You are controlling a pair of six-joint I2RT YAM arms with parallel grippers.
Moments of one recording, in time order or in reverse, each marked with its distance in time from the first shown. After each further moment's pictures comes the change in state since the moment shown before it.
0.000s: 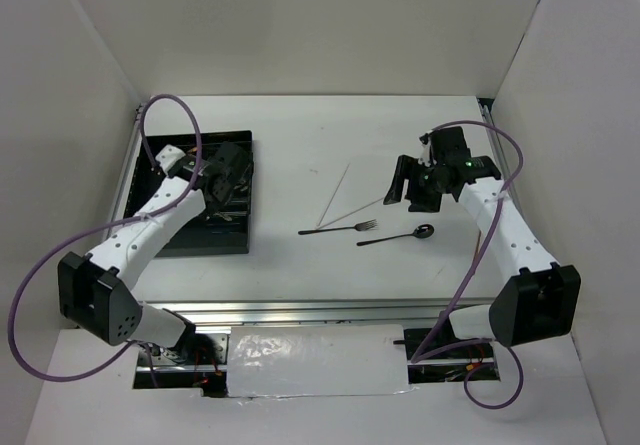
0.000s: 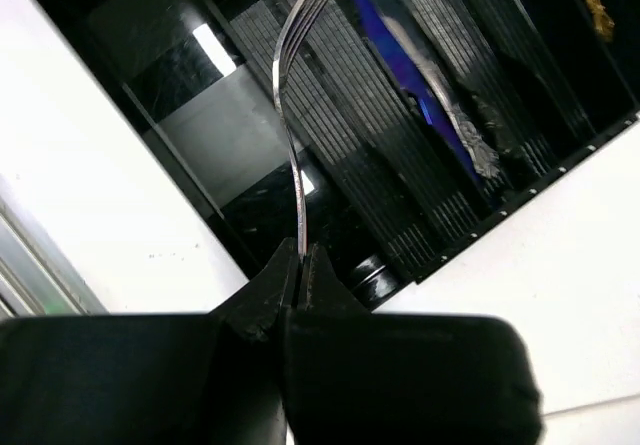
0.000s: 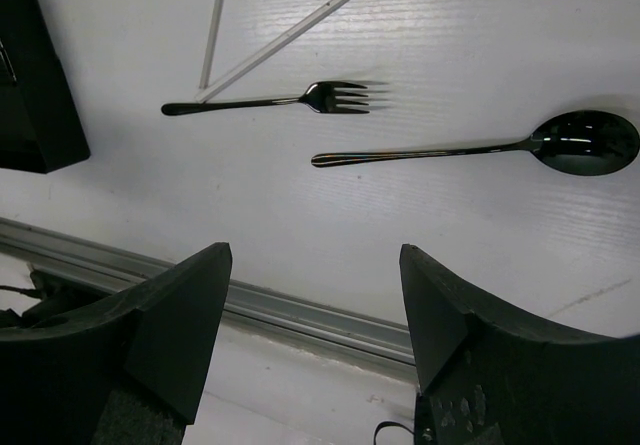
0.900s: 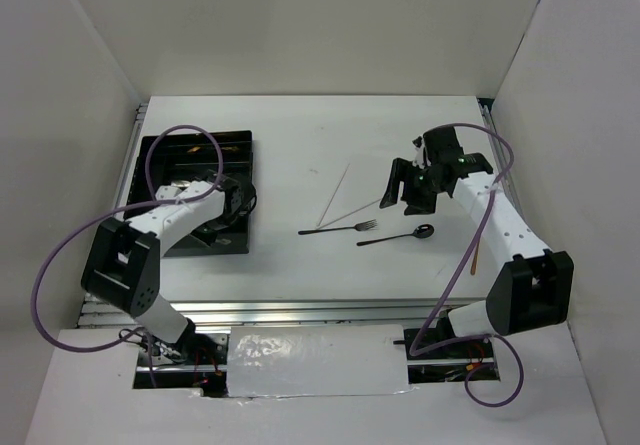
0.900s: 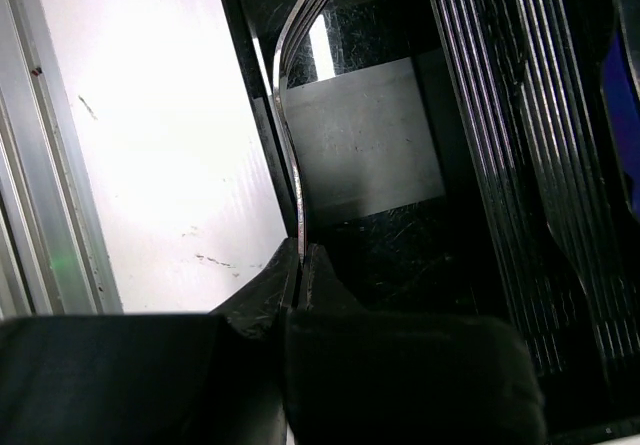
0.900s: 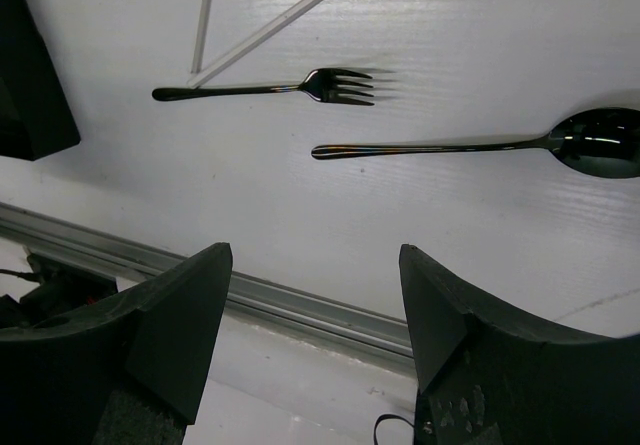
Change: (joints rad) left arm 0.021 0.150 -0.221 -0.093 -0.011 -0.473; right arm 0.011 0.060 0.000 -0.002 -0.027 -0.012
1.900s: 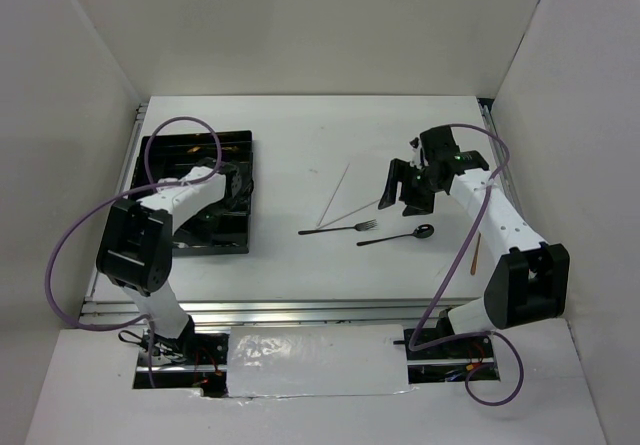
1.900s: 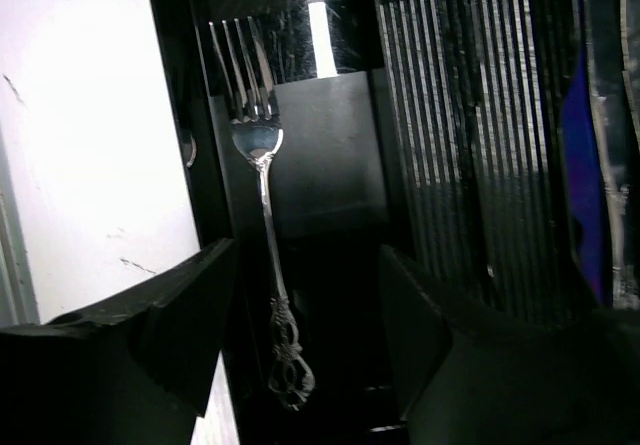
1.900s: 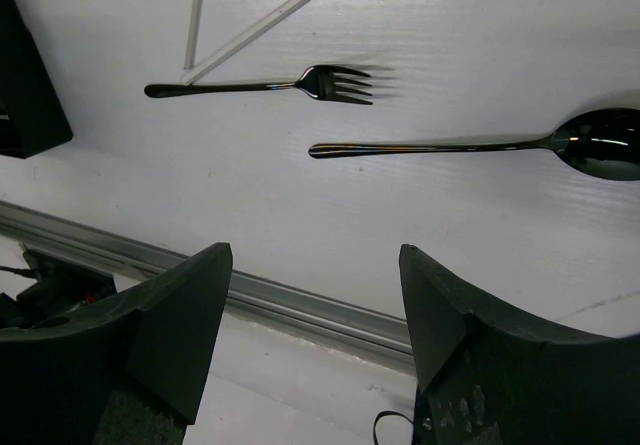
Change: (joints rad) left arm 0.087 0.161 0.103 0.053 0.028 -0.017; right arm 0.005 0.037 0.010 -0.006 -0.003 -0.004
